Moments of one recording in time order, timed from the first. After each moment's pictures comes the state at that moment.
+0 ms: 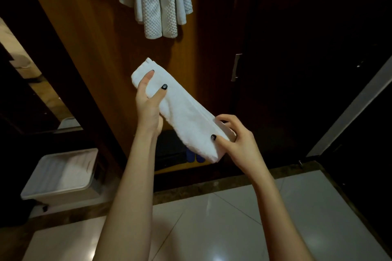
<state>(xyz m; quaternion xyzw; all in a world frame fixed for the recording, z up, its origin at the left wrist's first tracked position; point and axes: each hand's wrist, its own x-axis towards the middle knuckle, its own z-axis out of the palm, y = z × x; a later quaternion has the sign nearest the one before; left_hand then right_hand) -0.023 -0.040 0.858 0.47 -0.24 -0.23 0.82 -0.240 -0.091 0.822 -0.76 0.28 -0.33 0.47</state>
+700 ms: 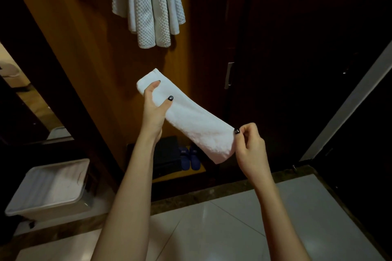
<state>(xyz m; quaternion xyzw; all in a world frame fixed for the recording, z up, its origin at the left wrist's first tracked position) -0.013 -0.067 0.845 0.56 -0.33 -0.22 0.73 -0.250 -0.103 0.815 -0.72 0.40 -0.44 0.36</state>
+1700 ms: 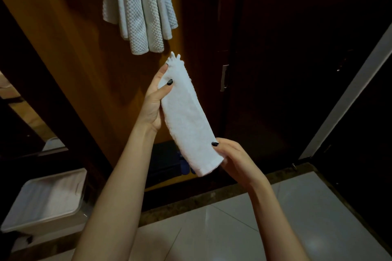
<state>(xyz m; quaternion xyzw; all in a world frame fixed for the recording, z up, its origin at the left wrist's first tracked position) -0.004 -0.095 0.884 0.34 -0.37 -0.45 0.74 -0.235 -0.113 0.809 -0.60 0.16 -0.26 0.74</state>
